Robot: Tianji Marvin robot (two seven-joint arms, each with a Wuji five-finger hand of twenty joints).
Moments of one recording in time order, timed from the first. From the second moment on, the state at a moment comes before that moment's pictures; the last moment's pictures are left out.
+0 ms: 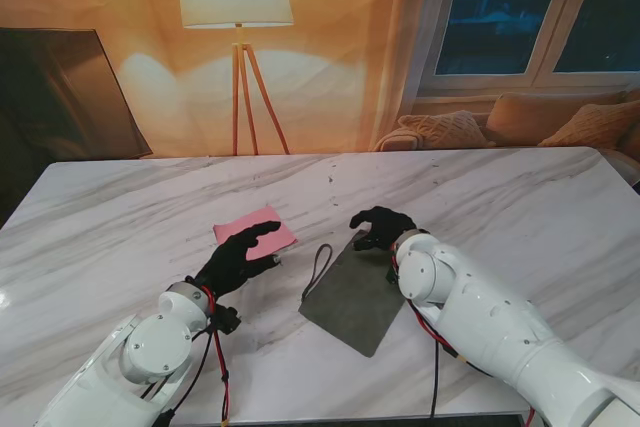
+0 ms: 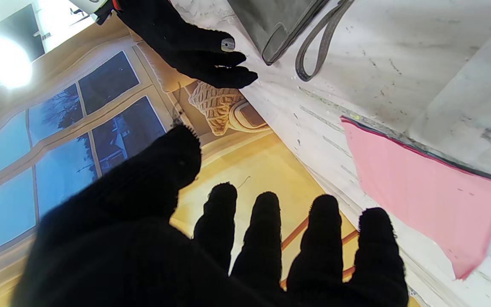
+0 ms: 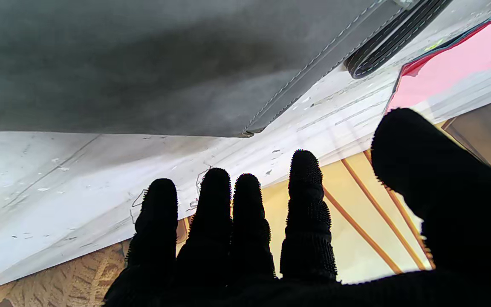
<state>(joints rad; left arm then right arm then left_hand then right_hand) 1.54 -1.15 -1.16 -1.58 0.21 -0.01 0.02 -0.98 -1.21 0.73 -0.99 -0.43 0.18 -0.06 0.71 -0.38 0.72 -0.02 0.35 0.07 0.21 0.34 0.31 0.09 0.21 0.31 0.21 0.24 0.22 0.48 0.01 0.26 0.26 0.85 0.36 -0.62 1.05 -0.13 0.38 -0.18 0.46 0.52 0.23 -0.05 0.50 0.46 0.27 -0.14 0.45 0.41 0.01 -0.09 0.72 0.88</state>
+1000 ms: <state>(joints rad) 1.54 -1.15 -1.16 -1.58 0.20 -0.01 0.02 -0.85 -1.30 0.56 -0.74 -0.38 0.16 -0.08 0.71 -0.38 0.71 -0.02 0.35 0.07 0.21 0.34 0.31 0.10 0.21 0.31 0.21 0.24 0.22 0.48 0.01 0.26 0.26 0.85 0.32 -0.51 1.04 -0.13 0.43 -0.18 0.46 0.48 0.22 -0.11 0.37 0.39 0.20 -0.20 0.33 0.36 -0.07 -0.15 0.43 0.86</state>
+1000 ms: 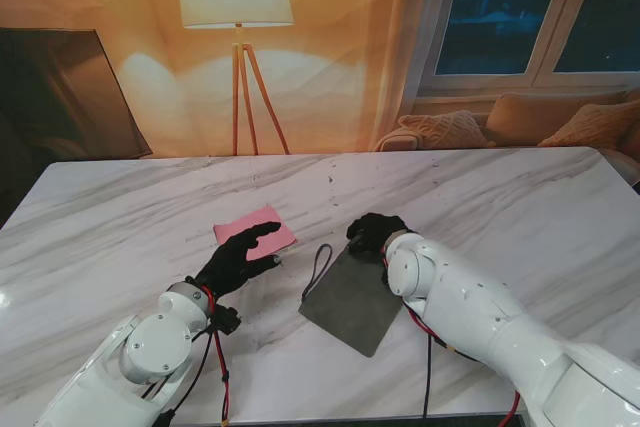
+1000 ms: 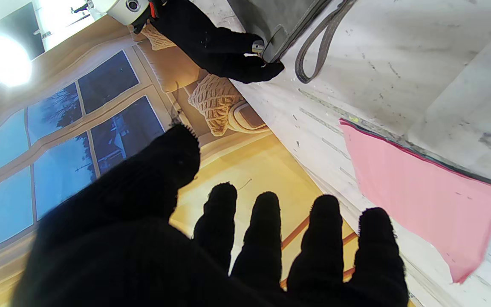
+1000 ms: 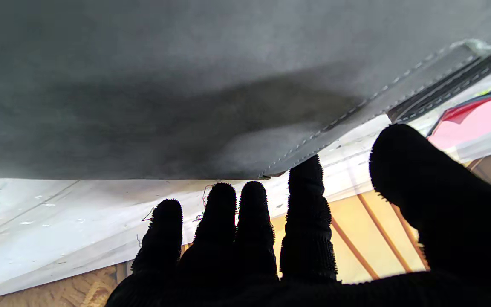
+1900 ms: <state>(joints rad) 1.52 -1.15 -1.14 -1.57 0.19 0.00 0.01 -0.82 -1.28 0.48 -0.74 -0.48 0.16 -0.09 0.71 -0.37 0.71 -0.02 0.35 0.07 0.21 0.34 0.31 0.10 0.21 0.31 0.21 0.25 0.22 0.48 0.01 0.26 0.26 0.85 0.56 -0.80 1.22 -0.22 0.43 -0.12 1.02 0.94 0.31 -0.02 0.84 0.72 0.35 -0.13 0.76 0.56 0.06 -0.05 0.93 0.86</state>
